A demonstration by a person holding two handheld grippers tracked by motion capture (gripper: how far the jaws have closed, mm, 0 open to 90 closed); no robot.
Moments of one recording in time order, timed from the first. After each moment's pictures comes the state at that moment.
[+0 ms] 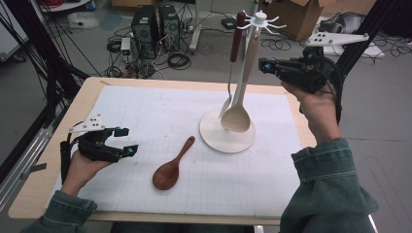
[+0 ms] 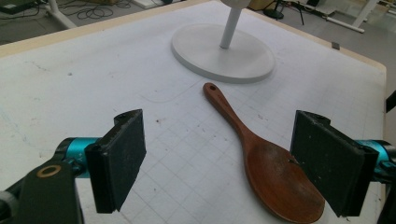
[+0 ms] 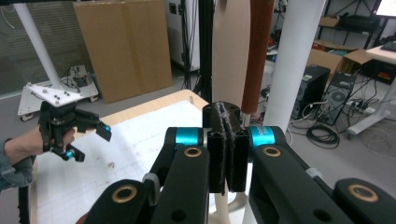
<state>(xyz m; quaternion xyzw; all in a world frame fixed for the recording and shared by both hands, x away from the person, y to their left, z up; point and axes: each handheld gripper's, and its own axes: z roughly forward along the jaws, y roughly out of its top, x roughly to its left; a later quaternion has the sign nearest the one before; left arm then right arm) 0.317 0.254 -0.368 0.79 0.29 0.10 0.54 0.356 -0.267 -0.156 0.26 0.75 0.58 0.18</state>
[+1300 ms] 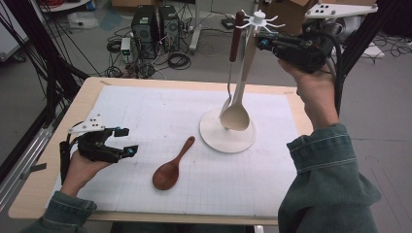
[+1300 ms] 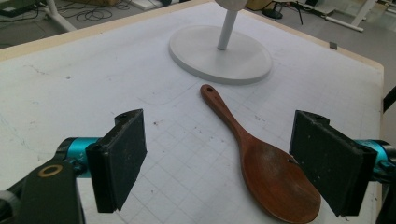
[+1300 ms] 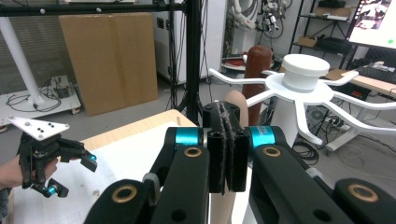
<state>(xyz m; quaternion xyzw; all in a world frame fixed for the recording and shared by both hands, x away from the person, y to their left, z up) 0.314 0.253 -0.365 0.78 0.29 0.10 0.54 0.358 -0.245 -0.113 0.26 0.74 0.59 0.22</state>
